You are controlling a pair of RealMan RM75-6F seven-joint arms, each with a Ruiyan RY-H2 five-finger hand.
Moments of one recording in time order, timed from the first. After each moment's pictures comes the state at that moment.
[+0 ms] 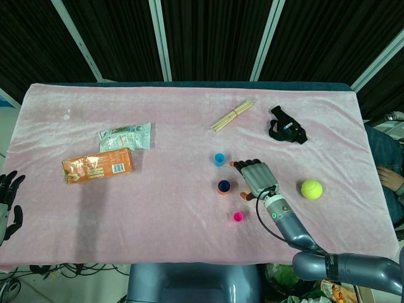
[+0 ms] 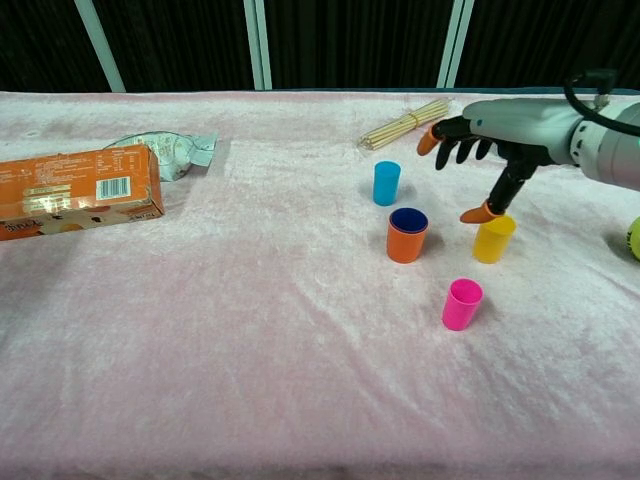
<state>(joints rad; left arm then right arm) -0.07 -1.06 -0.03 -1.64 1.50 1.51 0.12 0.82 -1.38 0.13 -1.71 -0.85 0.99 -0.49</state>
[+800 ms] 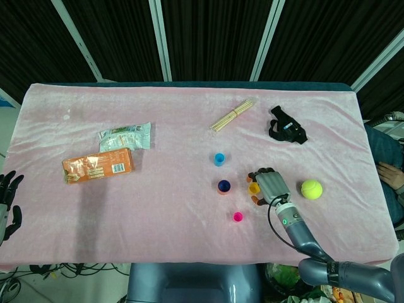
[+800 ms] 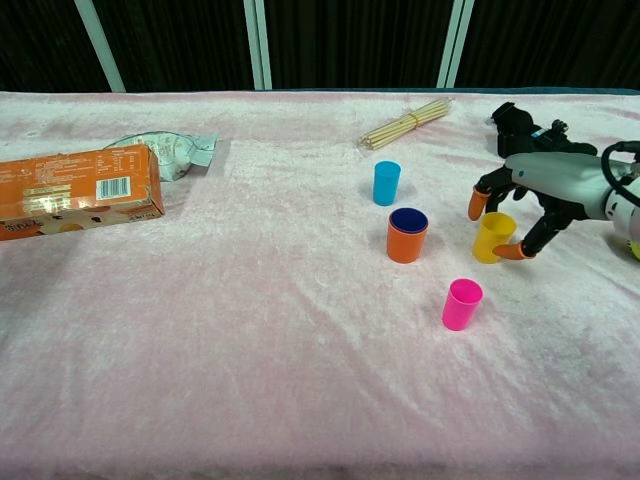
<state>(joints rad) -0.06 -1.06 -0.04 -1.64 1.50 1.52 0.15 0.70 -1.51 0.08 -1.48 -1.00 1.00 -0.32</state>
